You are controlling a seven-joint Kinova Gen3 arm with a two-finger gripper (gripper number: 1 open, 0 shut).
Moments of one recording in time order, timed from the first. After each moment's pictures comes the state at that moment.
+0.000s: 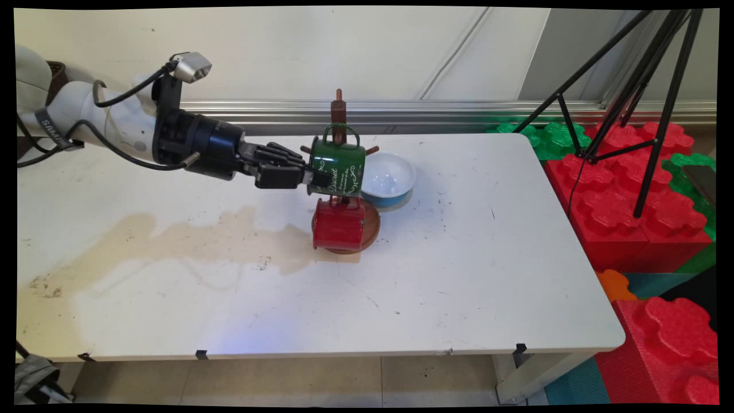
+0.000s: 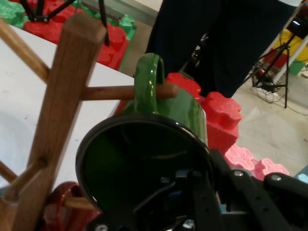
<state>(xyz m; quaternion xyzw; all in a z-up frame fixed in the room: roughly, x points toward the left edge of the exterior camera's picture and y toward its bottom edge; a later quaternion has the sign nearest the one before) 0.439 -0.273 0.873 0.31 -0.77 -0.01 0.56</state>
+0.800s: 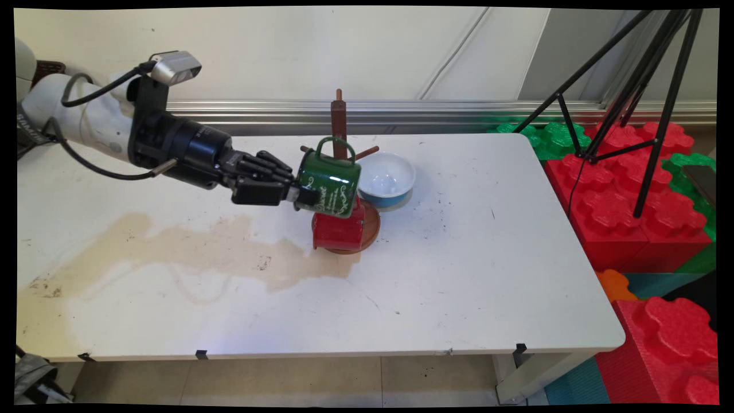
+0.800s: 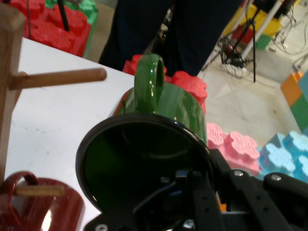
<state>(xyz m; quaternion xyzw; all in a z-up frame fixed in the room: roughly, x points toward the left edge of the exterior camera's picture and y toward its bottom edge) 0.441 -0.256 0.887 0.26 -0.79 -0.04 0.55</state>
